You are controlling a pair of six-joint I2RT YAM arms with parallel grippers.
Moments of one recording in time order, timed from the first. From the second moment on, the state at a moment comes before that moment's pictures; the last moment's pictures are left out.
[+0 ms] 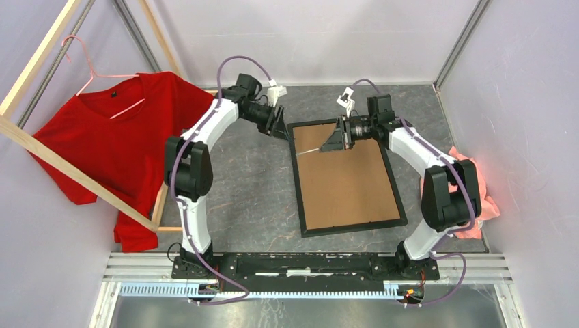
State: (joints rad) left arm -0.32 2.04 1.78 -0.88 0.90 0.23; right arm 0.24 1.65 1.17 -0.27 -1.12 0.17
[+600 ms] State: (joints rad) left arm -0.30 2.27 1.84 -0.60 0.64 -0.10; right arm 0.20 2.12 1.70 -0.39 -0.94 0.30
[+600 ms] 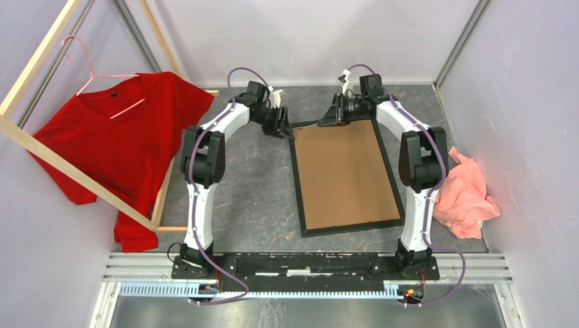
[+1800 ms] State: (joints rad) left arm -0.33 2.40 1.97 -0.52 0.50 -0.18; right arm 0.18 2.24 1.58 -0.19 -0.94 0.45
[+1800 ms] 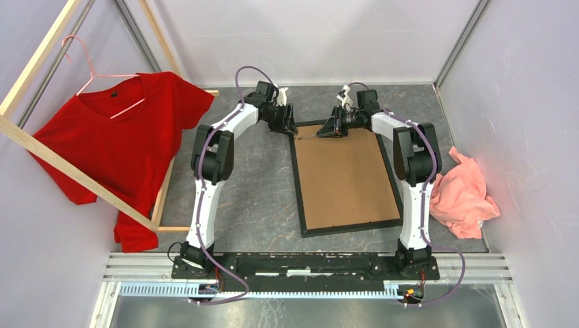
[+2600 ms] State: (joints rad) left arm -0.33 2.40 1.94 -0.48 0.48 -0.21; right arm 0.18 2.29 1.58 -0.09 -0.99 0.53
